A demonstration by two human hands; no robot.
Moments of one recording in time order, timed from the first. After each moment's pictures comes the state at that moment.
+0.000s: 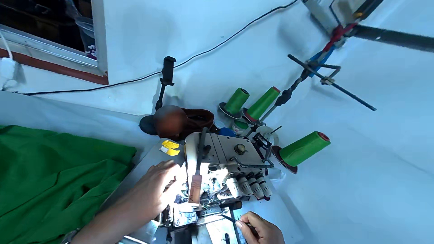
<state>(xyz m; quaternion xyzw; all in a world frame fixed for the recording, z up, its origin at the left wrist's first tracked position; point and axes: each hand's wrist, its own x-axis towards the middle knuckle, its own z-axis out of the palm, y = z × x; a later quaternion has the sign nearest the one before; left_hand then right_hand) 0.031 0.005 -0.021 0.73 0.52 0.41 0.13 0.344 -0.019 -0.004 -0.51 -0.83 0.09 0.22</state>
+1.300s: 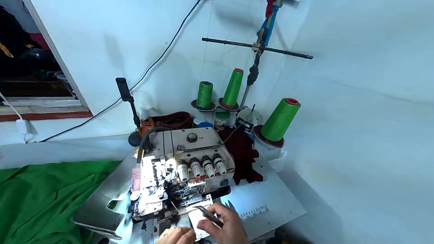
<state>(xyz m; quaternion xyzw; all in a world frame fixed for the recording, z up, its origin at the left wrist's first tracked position) 0.172 -0.090 -0.074 0.76 0.49 0.43 0.05 0.356 -0.024 -0.052 -0.43 -0.70 0.42 0.37</state>
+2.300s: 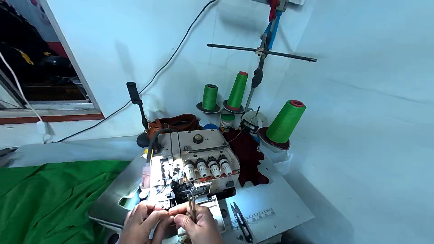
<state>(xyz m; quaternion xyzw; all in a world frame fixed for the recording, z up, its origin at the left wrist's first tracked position) 0.128 -0.085 -0.042 0.66 0.58 0.47 -0.01 0.284 -0.026 -0.042 -0.27 -0.64 0.58 0.42</state>
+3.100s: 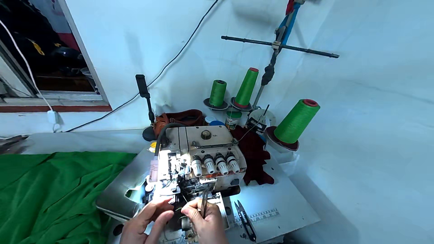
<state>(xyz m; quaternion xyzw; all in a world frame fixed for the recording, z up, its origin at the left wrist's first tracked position) 0.122 -0.091 -0.044 0.61 0.56 0.55 0.14 0.283 -0.028 -0.053 -0.35 -0.60 0.55 0.46</state>
